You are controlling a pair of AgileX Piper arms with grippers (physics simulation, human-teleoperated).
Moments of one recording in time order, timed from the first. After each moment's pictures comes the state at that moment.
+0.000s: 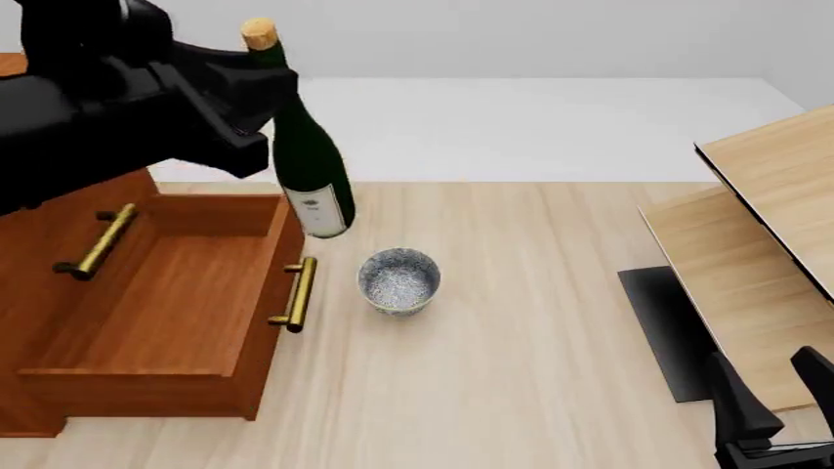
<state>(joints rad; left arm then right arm) -0.60 1.03 -1.09 0.29 0.16 0.05 0.03 0.00 0.04 -0.03</state>
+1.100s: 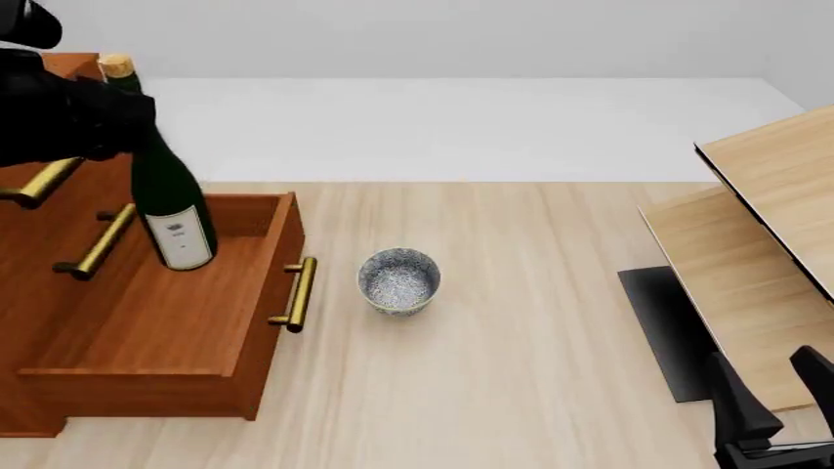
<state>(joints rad) -0.19 1.02 -1.14 0.59 0.10 0.06 0.04 0.00 0.03 -0.03</state>
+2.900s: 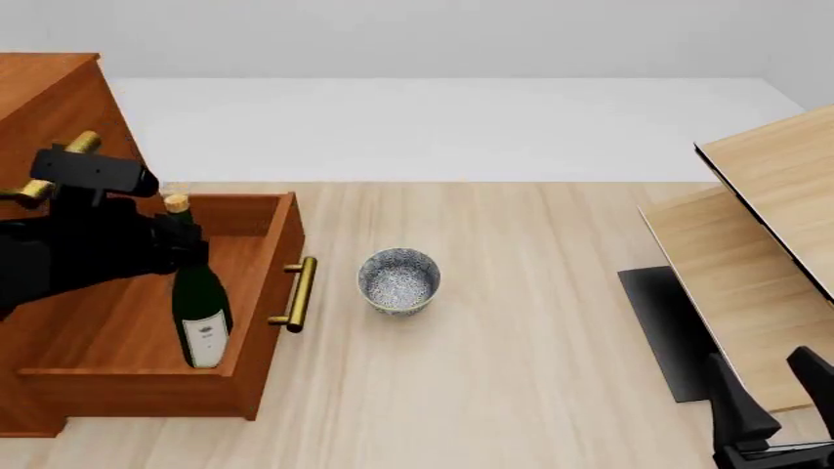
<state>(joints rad) -0.15 1.10 -0.77 0.37 0.04 0.07 0.04 0.00 0.04 -0.04</state>
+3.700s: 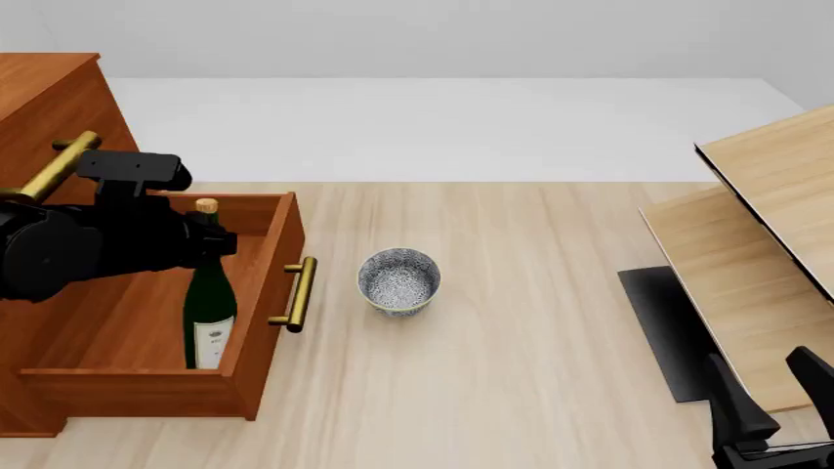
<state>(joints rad) -0.21 1.23 -0.84 0.40 -0.15 0.07 0.04 0.00 0.04 -0.04</state>
